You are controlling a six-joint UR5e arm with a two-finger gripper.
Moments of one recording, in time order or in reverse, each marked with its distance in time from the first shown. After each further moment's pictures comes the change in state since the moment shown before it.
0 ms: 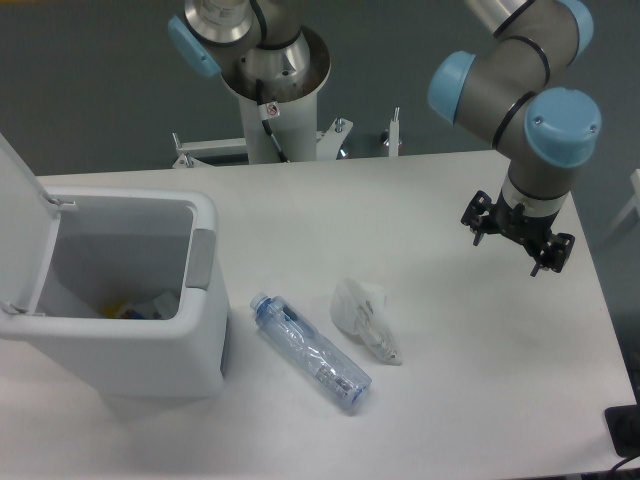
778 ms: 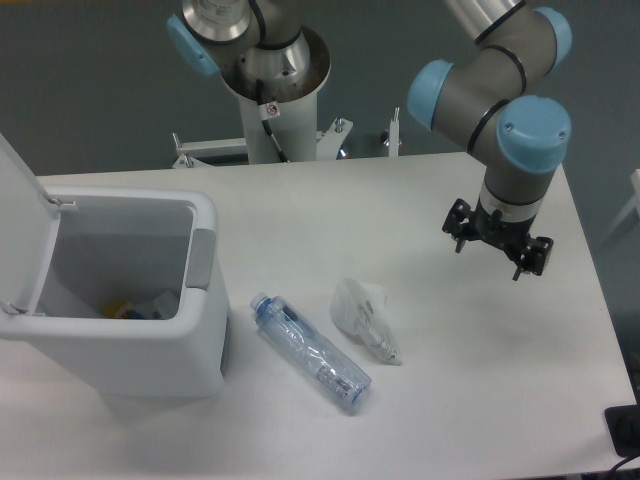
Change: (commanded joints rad) arm -0.034 0.023 -0.092 0.054 -0.014 -0.179
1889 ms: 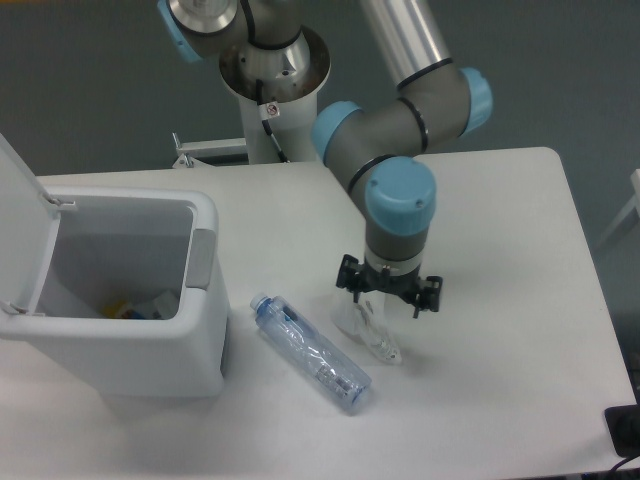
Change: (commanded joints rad) arm -0.270 -0.040 -0.066 0.115 0.003 -0.453
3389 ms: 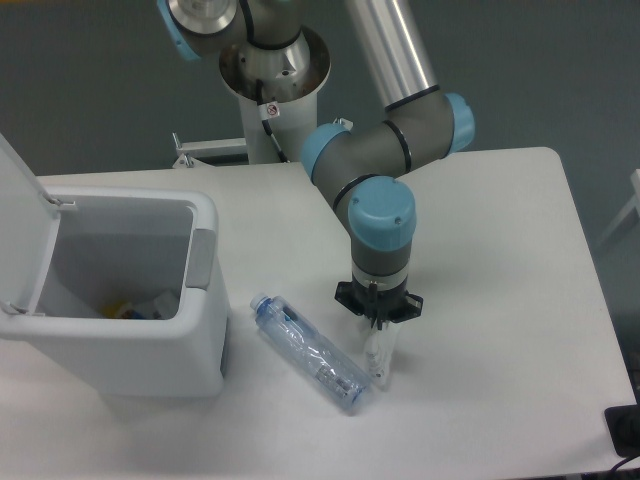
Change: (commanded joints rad) arm 0.034 -0.025 0.056 0.031 -0.026 -0.070
